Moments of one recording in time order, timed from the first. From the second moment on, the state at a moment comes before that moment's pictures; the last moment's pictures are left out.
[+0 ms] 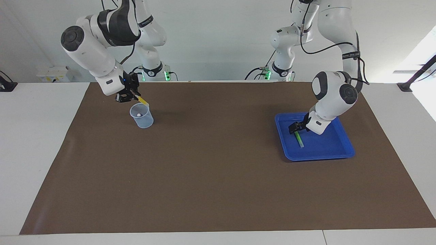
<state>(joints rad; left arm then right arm) 0.20 0.17 -0.32 -2.06 -0.10 2.04 -0.21 -0.14 -0.15 0.15 -1.96 0.23 1.58 -1.05</state>
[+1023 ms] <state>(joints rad) 0.20 0.04 -0.47 -1.83 -0.69 1.80 -1.43 0.22 -0.15 0.17 -1.96 0.49 2.03 0.22</state>
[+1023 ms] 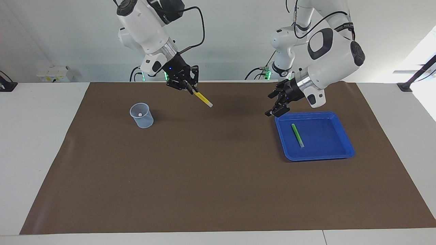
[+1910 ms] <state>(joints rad) 0.11 -0.04 -0.47 -2.00 -0.98 1.97 -1.45 0.38 -0.17 0.17 -2.07 0.53 2.26 0.46</state>
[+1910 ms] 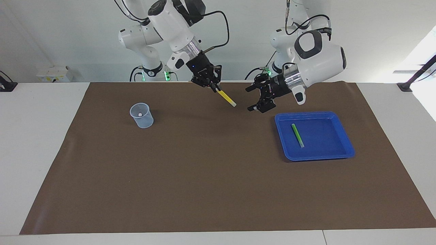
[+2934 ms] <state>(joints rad) 0.01 -0.06 -0.47 -2.05 -0.99 2.03 -1.45 0.46 -0.16 0.16 -2.08 0.53 2.34 0.56</state>
